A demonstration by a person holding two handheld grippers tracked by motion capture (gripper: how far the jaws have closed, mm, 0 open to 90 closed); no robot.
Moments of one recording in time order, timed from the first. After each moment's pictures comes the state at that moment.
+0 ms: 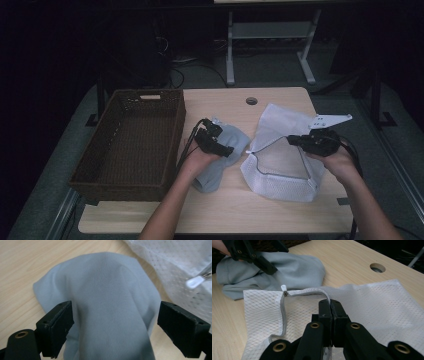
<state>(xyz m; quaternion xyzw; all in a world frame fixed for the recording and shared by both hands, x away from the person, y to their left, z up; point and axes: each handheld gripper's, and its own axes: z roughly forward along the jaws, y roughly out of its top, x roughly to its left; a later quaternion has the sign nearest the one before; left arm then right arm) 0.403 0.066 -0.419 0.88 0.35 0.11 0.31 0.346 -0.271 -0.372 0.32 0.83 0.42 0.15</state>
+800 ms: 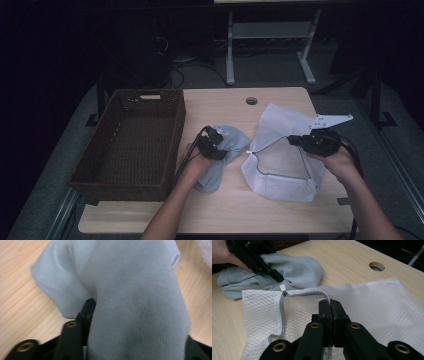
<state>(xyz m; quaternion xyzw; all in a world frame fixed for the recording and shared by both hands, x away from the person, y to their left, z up) 0.403 0.066 -0.449 0.90 0.33 0.13 0.26 0.347 -0.273 -0.373 0.33 0.83 0.42 0.15</state>
